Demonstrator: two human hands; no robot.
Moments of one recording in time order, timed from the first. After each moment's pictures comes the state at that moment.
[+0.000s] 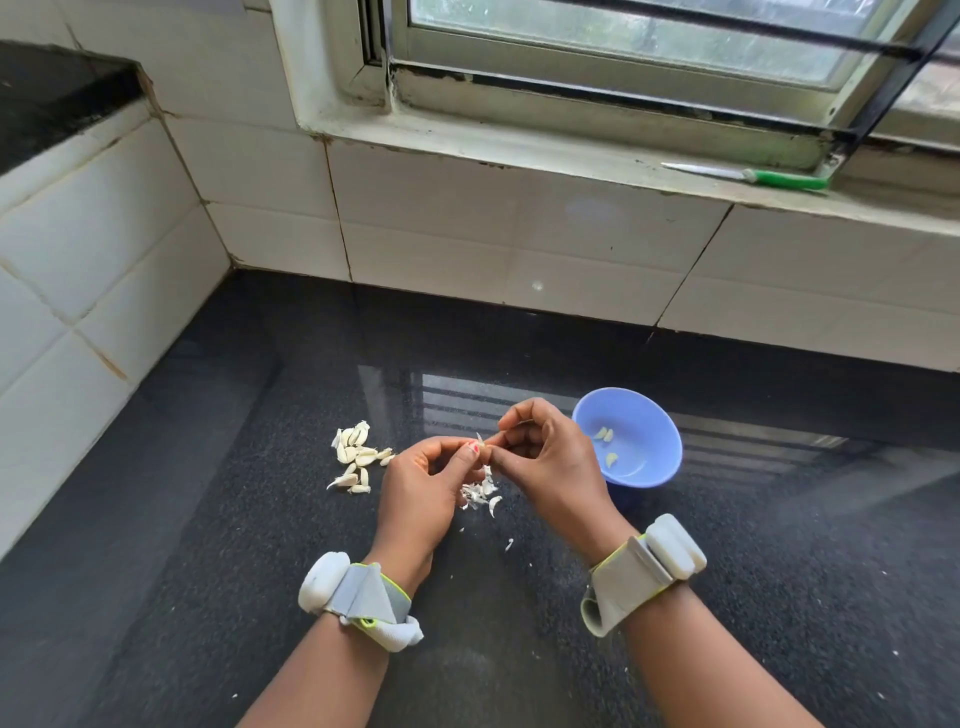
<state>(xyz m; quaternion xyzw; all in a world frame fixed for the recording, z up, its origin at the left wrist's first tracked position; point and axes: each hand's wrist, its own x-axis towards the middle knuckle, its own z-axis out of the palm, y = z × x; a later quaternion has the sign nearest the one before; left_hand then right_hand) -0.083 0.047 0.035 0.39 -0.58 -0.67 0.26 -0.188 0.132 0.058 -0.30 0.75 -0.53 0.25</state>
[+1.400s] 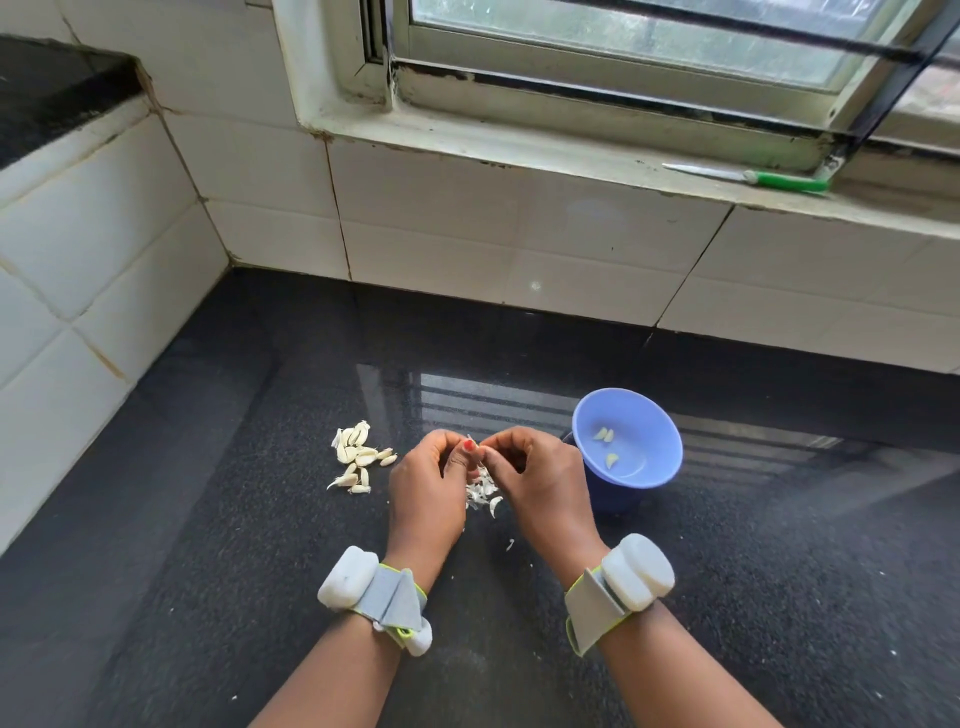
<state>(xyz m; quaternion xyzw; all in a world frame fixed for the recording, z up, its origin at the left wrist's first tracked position) -0.087 0.047 0.033 0.41 -0.74 -0.47 0.25 -0.176 0.129 0.040 -0.35 0.82 -0.43 0.12</state>
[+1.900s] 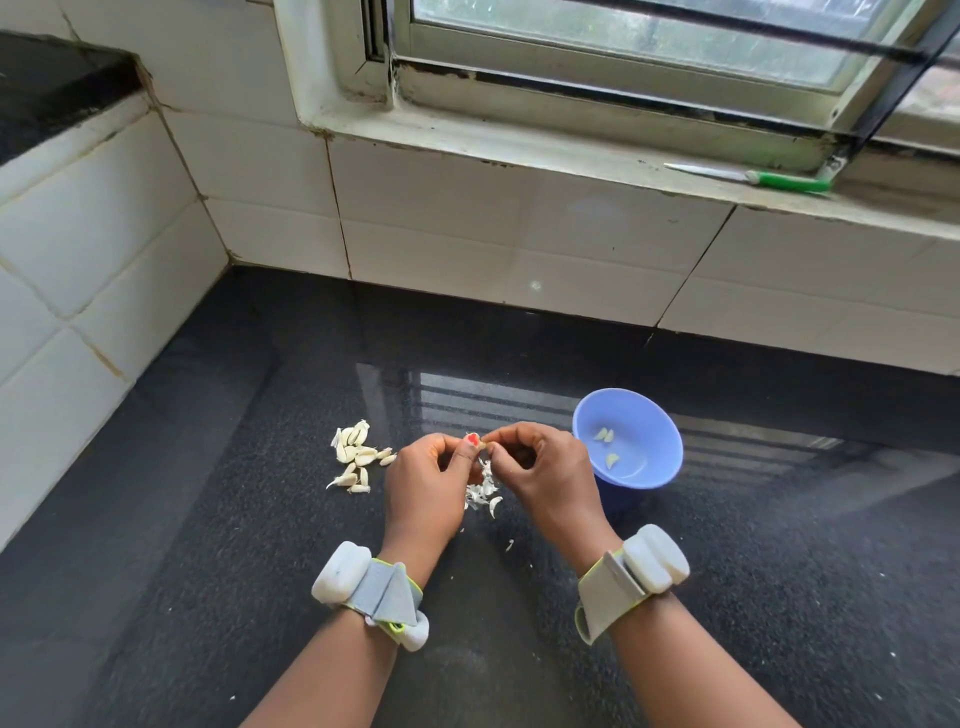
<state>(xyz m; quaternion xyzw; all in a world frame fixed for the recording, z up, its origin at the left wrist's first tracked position) -0.090 0.044 0.037 0.43 -0.71 -0.50 0.24 -0.187 0.132 0.045 -0.36 0.80 -0.45 0.16</state>
